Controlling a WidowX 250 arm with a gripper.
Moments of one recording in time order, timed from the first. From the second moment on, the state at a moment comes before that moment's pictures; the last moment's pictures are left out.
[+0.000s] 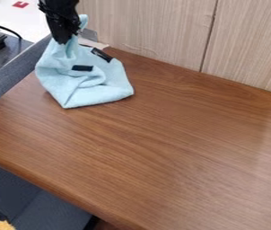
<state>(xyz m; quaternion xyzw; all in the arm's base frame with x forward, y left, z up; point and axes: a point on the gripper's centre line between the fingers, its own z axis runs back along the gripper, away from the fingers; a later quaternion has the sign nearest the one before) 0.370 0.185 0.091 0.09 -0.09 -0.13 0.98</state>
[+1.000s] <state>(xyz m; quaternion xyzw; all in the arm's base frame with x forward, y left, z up) 0.373 0.266 0.036 0.14 -0.05 -0.05 0.99</state>
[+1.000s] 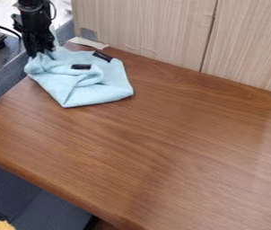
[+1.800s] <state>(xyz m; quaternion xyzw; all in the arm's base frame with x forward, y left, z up) 0.372 0.269 0.037 0.13 -0.03 -0.05 0.99</state>
